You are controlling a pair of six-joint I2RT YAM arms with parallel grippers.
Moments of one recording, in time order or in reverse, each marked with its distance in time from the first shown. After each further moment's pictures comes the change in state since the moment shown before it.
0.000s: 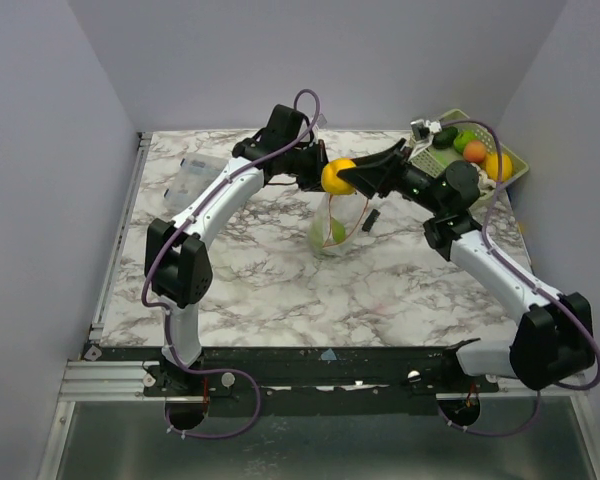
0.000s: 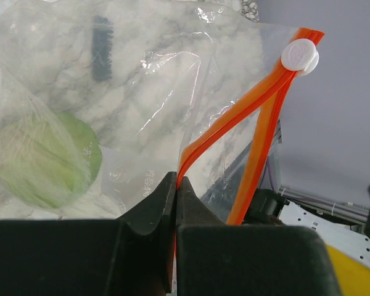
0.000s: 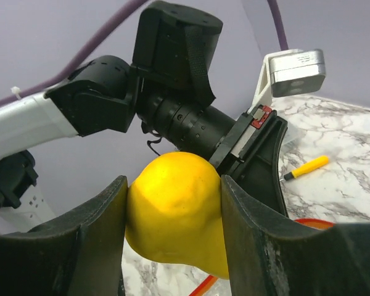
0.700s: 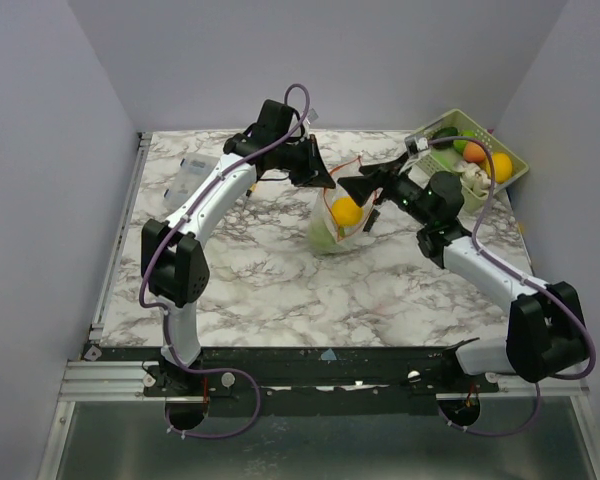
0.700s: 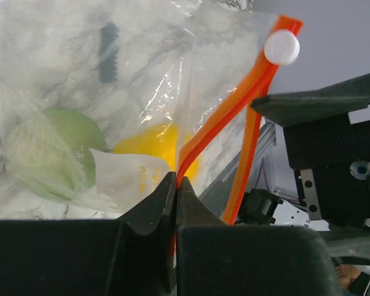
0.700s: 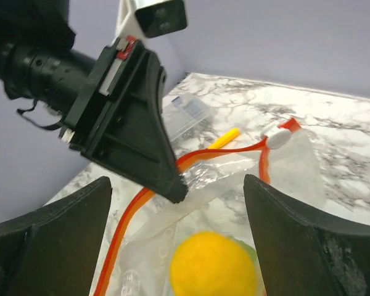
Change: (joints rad) left arm 0.044 -0.005 0.019 -0.036 0.031 0.000; right arm 0.019 0.087 -0.140 0.085 0.204 -0.206
